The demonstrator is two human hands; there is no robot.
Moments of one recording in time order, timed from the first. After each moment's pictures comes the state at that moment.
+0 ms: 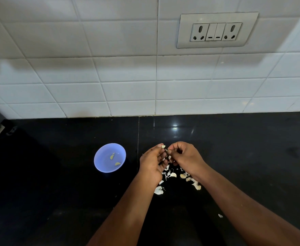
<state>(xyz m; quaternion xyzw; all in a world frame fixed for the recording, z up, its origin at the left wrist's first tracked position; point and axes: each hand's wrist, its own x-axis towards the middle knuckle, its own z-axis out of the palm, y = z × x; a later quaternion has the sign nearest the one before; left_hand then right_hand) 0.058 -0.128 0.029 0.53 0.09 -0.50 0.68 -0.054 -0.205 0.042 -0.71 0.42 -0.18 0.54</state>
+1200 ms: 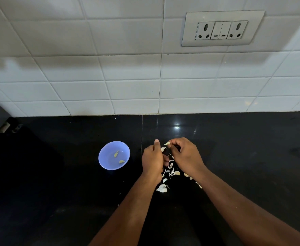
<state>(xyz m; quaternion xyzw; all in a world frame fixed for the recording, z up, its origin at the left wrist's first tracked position) 0.059 -0.116 0.041 0.72 -0.07 -0.40 0.57 -0.039 -0.193 0.042 -0.79 0.41 -0.22 0.39</state>
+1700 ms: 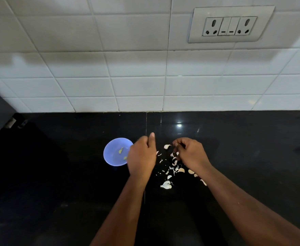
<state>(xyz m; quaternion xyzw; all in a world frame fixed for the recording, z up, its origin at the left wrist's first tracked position) 0.092 -0.080 0.062 0.87 -0.24 -0.16 0.39 -0.038 -0.194 0.039 -0.77 0.44 -0.19 0.41</state>
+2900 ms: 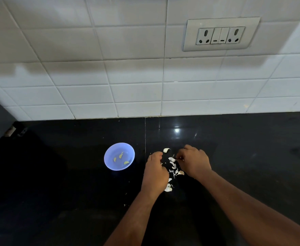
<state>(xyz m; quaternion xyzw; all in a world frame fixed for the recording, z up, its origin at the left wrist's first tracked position) 0.057 -0.063 0.030 0.81 -0.33 -0.32 0.38 -0.051 -0.202 0.017 -0.91 0.41 0.01 0.09</state>
